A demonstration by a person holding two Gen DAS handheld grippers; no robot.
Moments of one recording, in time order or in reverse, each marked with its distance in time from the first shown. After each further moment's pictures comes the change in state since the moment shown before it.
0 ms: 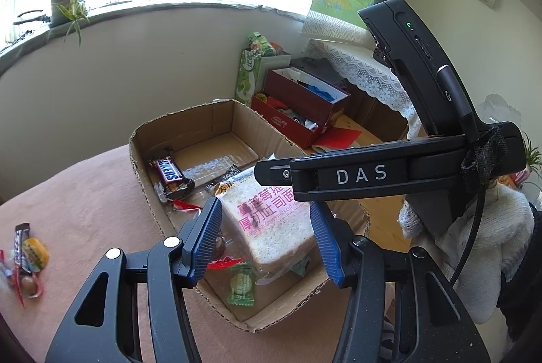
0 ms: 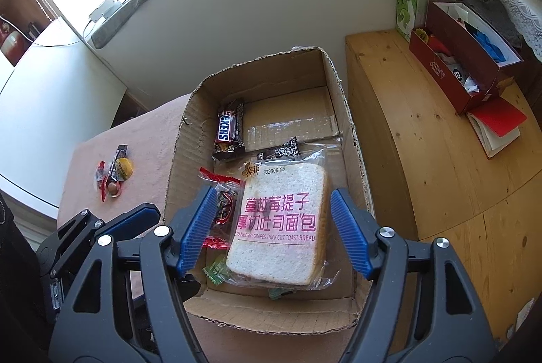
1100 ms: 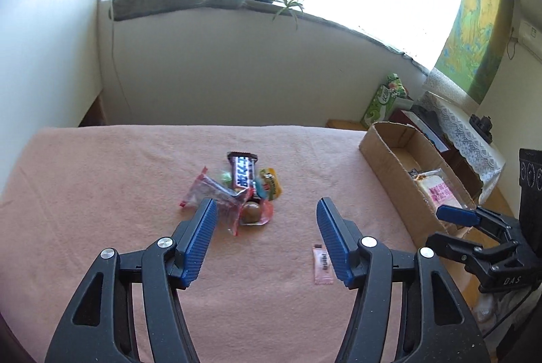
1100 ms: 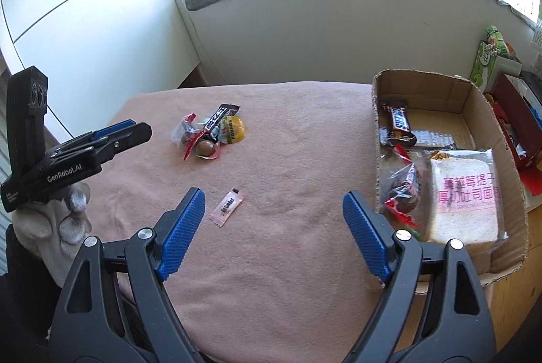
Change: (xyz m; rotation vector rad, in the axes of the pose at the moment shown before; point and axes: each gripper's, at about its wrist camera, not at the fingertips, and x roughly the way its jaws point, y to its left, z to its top) left arm -0.146 0.207 -0.095 -0.350 -0.085 0.339; right arm 0.016 0.186 -0.090 -0.304 -0.116 0.114
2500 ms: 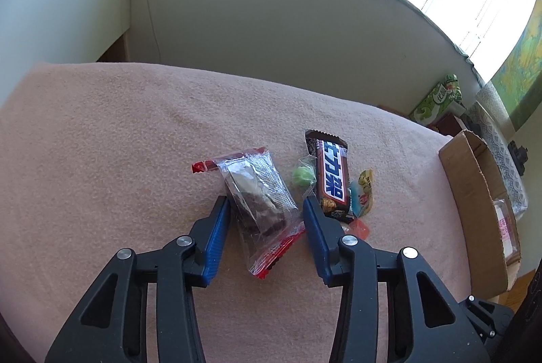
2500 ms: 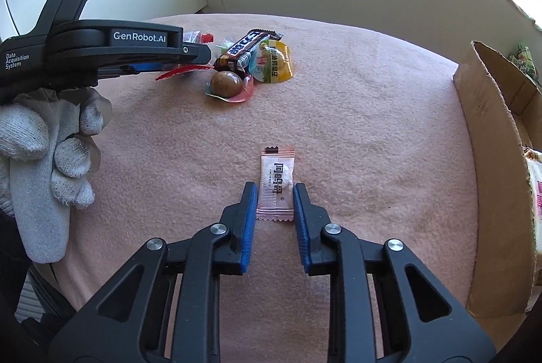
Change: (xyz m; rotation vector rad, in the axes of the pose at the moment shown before) left arm 0.093 0.063 0.000 -0.167 0.148 0.097; right arm 0.111 0.056 -0.027 -0.149 0.150 -0.083
